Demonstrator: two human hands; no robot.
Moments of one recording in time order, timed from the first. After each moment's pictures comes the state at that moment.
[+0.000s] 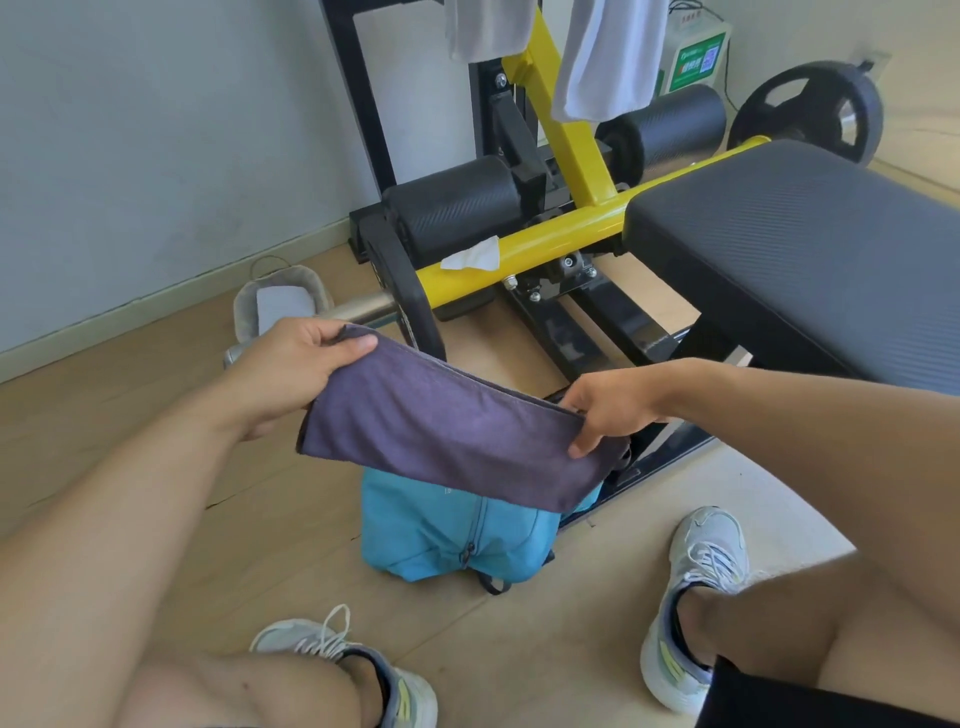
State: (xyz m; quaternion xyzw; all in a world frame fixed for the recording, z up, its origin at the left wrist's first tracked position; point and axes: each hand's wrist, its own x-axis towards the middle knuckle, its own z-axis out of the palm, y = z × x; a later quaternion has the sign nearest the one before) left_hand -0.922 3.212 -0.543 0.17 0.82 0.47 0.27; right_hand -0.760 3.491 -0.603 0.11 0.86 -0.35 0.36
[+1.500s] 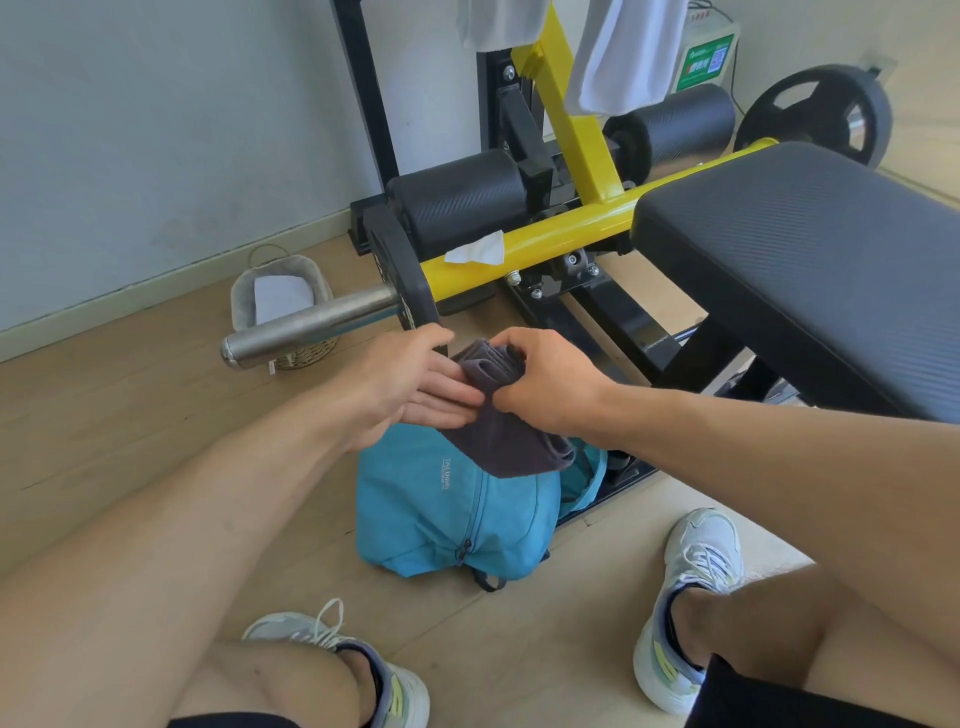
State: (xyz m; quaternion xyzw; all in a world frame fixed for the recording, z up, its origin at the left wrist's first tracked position) left_hand -0.866 3.266 -0.538 0.10 0.77 0.48 0.42; right_hand -0.772 3.410 -0.569 0.21 0.86 -0.45 0.01
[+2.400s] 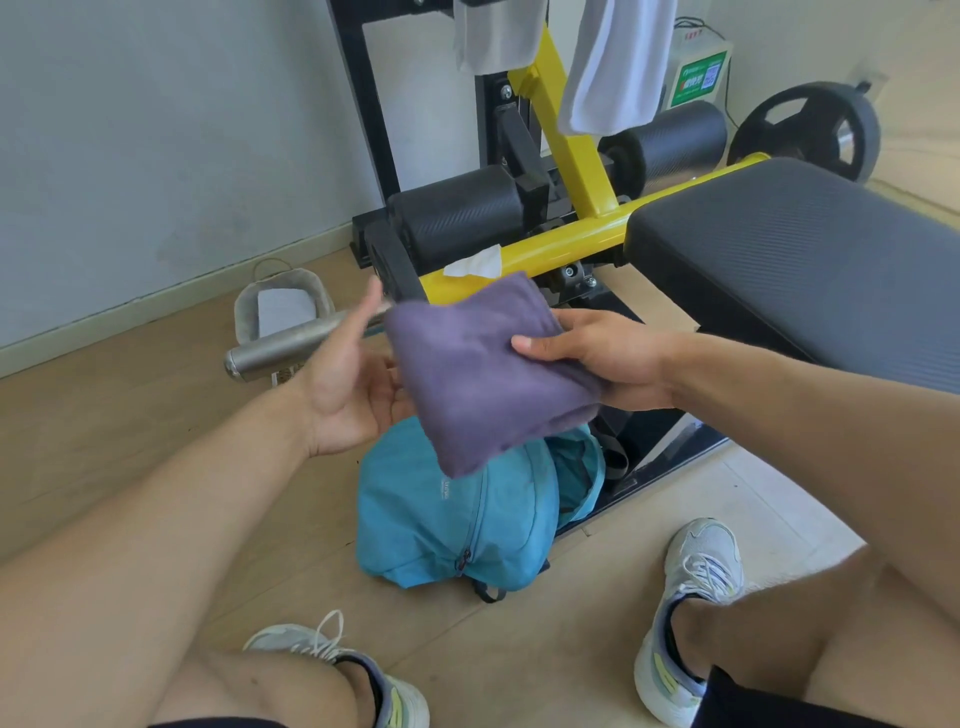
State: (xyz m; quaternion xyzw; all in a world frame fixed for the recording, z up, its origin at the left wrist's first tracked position) left_hand -0.900 3.244 -0.548 0.04 0.60 0.62 0.50; right_hand -0.764 3.465 -0.544 0.16 0.62 -0.76 0.15
